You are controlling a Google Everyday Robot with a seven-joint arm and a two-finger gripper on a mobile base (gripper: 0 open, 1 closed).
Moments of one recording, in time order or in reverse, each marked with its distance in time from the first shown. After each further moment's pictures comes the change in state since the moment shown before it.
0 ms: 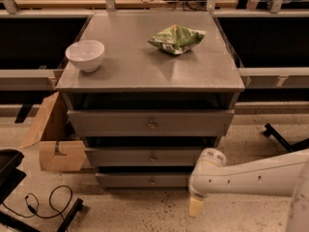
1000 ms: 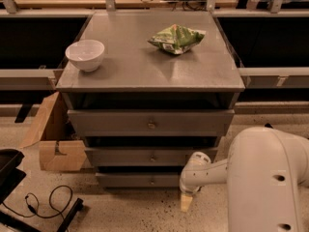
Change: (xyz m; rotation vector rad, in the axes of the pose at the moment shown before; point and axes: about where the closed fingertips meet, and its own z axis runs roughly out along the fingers) arm -0.031 -0.024 0.150 -0.072 -0.051 -0.110
